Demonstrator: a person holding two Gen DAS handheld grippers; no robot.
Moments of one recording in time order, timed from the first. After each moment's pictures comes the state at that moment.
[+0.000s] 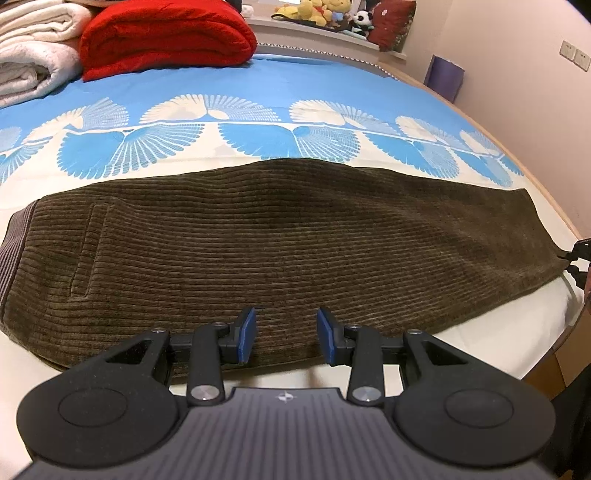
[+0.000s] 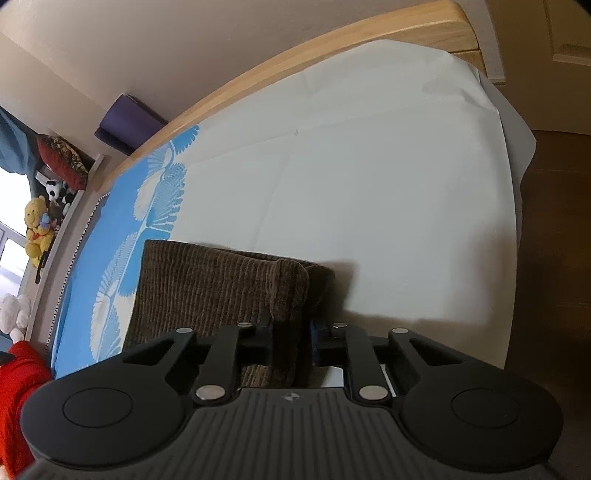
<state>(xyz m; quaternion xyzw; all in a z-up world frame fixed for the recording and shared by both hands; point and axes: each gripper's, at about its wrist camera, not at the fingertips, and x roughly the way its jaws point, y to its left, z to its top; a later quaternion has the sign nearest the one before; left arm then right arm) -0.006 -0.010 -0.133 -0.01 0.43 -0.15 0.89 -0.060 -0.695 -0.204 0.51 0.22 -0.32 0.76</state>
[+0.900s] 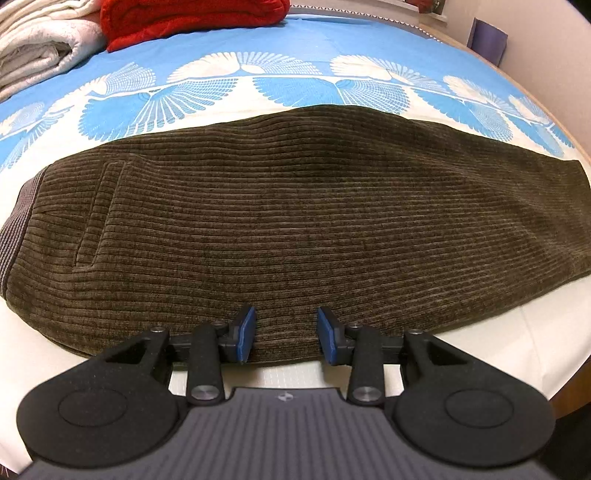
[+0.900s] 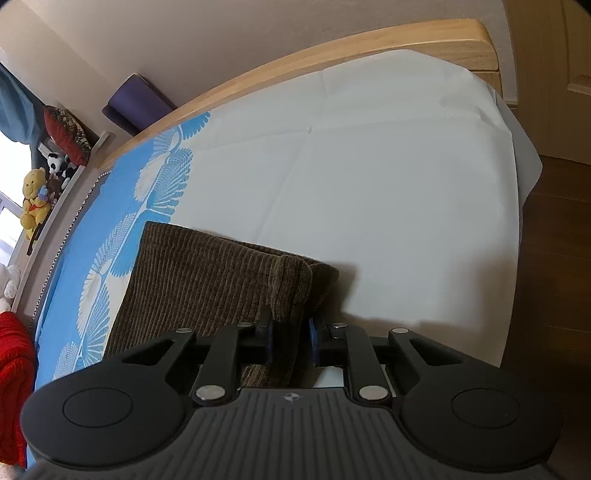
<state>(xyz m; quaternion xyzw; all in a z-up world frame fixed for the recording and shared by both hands) 0.016 -0.019 -0.170 0.03 0.48 -0.08 0.87 -0.054 -0.689 -0.200 0.47 0.25 -0.32 0.78</state>
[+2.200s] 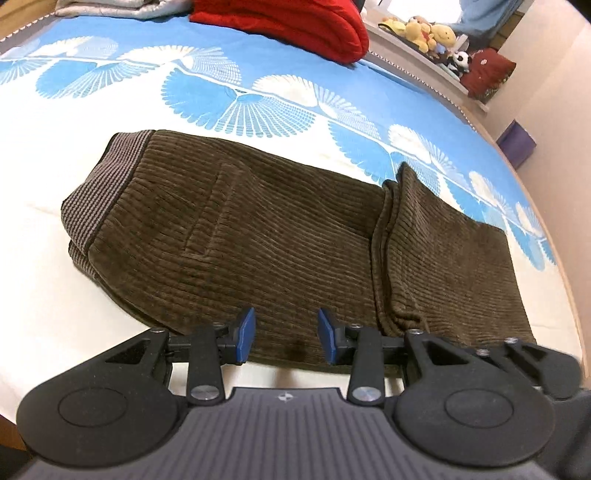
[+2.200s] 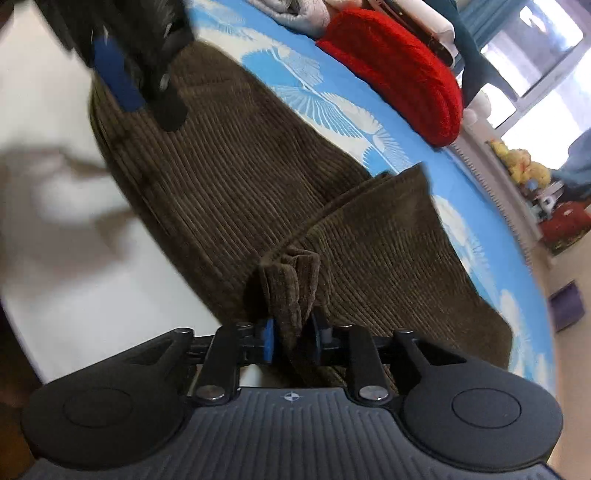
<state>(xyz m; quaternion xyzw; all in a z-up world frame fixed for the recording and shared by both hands) 0.002 0.089 -0.122 -0.15 0.46 -0.05 0.87 -0.049 -0.114 -0.130 -0.30 0.34 0.19 0.87</state>
